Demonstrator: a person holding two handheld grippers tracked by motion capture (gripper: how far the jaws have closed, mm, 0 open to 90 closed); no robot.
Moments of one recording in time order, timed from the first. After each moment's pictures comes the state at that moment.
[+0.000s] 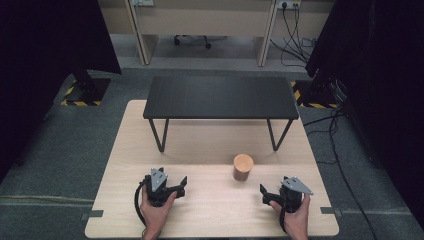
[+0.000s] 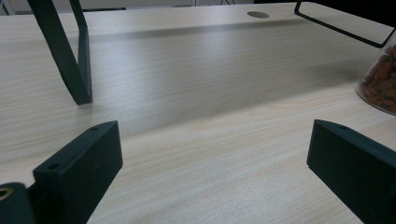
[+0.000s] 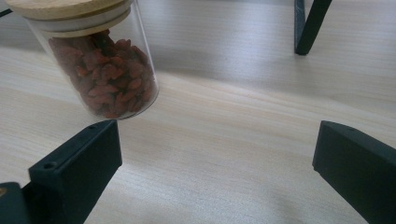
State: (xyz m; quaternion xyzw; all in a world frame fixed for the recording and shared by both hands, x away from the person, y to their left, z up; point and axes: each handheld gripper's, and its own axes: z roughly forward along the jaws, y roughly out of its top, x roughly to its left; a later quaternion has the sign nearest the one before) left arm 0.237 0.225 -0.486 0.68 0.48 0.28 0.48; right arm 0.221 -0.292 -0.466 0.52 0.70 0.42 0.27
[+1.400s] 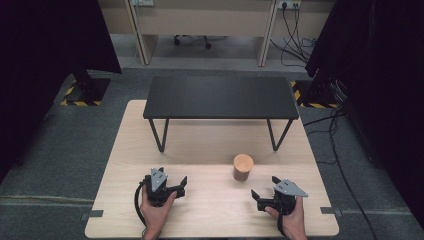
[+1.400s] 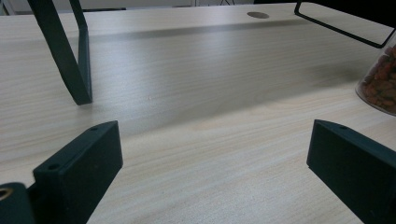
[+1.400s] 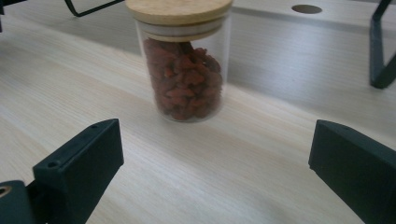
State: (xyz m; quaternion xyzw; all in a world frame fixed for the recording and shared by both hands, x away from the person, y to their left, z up) left arm 0.236 0.225 -0.486 0.68 0.48 0.29 0.48; right arm 0.226 -0.301 -0.473 0.42 0.74 0.47 0.24
